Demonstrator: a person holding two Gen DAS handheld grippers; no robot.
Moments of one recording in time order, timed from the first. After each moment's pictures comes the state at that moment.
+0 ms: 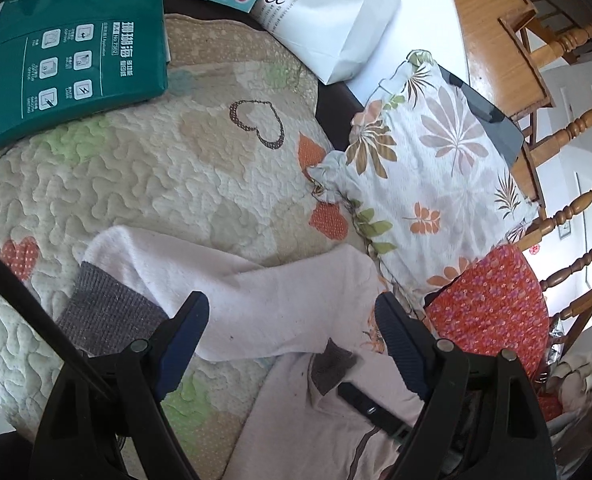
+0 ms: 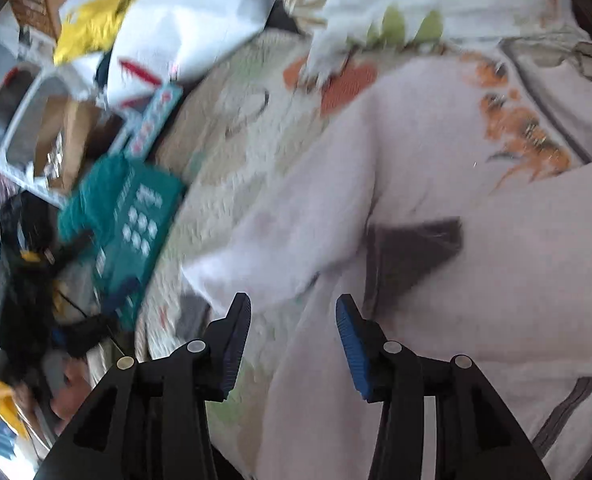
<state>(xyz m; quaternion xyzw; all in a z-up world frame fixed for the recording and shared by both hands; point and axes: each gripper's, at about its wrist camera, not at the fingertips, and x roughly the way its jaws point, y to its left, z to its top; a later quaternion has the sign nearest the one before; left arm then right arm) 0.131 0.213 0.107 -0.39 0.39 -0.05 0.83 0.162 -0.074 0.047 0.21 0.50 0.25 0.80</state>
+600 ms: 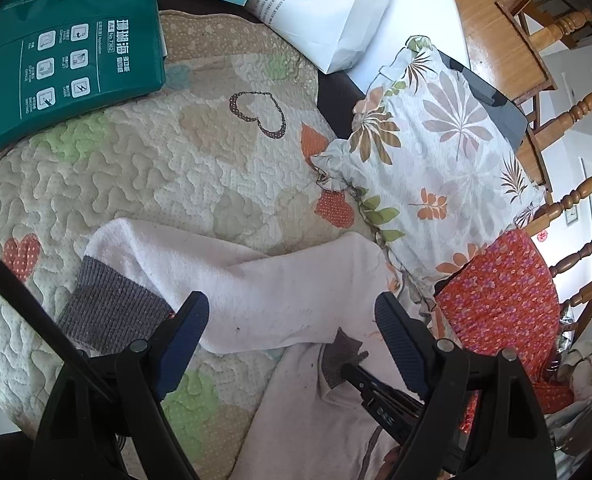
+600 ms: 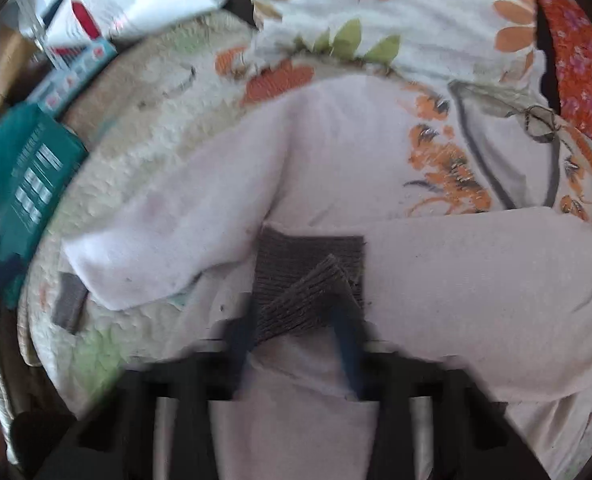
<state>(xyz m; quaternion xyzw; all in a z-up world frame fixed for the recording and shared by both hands) 0.130 0.203 0.103 -0.37 0.40 -0.04 0.84 0.172 -0.066 0.033 0.04 0.53 0.11 0.84</state>
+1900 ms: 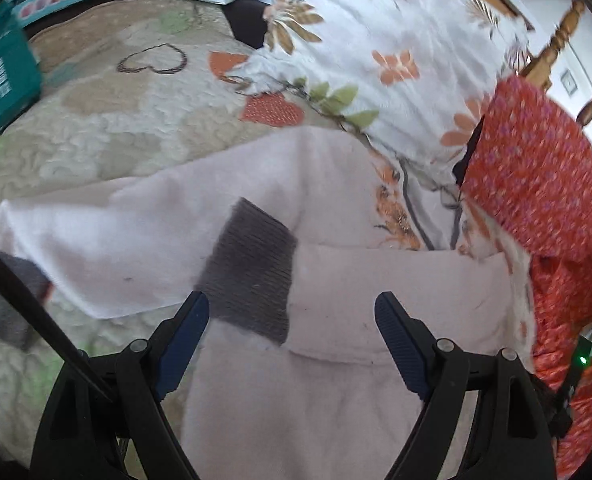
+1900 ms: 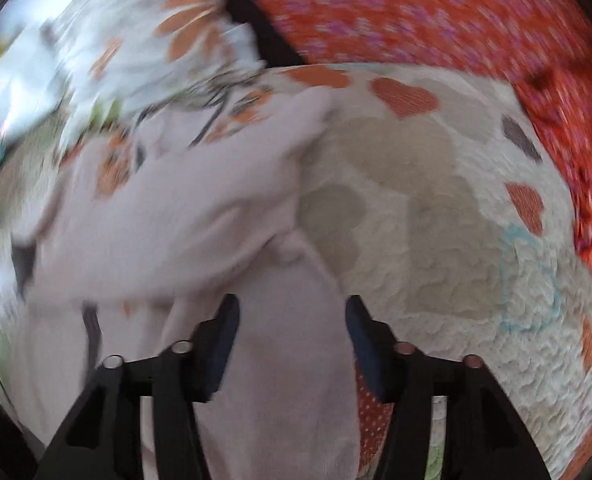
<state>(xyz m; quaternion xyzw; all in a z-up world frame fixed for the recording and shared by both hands) 0.149 0.047 0.051 -0.17 0.46 -0.09 0.87 0.061 -0.317 0.027 0.09 0.46 -0.08 0.88</state>
